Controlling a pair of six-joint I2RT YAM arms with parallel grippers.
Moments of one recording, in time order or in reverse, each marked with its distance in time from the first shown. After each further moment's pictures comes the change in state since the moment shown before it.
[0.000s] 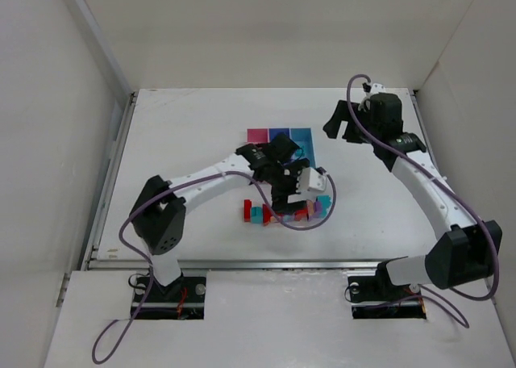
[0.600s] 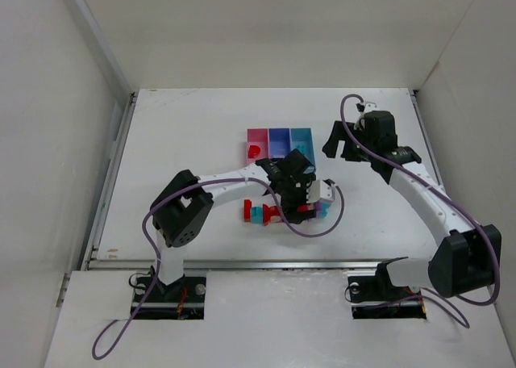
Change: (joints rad) left arm -0.092 0.171 -0.047 0.176 -0.071 -0.125; right arm 0.026 -0.070 -0.185 -0.020 0.000 -0.013
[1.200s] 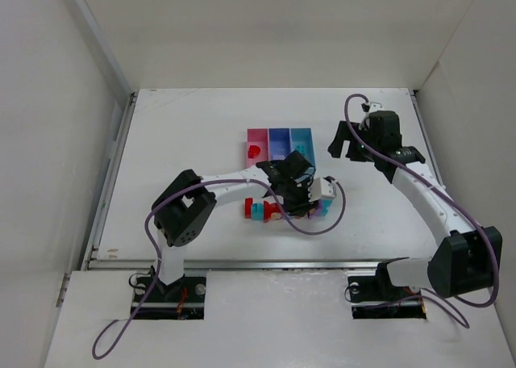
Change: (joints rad) left arm -0.002 0.019 -0.040 0.100 0.005 -0.111; right arm -0.037 -0.011 0.000 -0.021 0.014 -0.027
